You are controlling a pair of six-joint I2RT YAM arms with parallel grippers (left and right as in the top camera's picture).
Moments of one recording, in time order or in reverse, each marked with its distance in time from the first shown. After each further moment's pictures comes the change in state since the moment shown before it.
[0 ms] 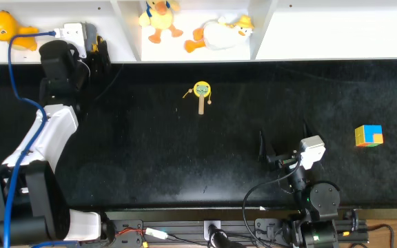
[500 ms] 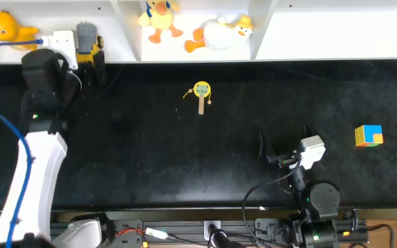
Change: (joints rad) left arm 0.000 -0.327 0.001 -0.378 0.011 0.000; right arm 0.000 0.000 0.000 0.000 0.000 0.001
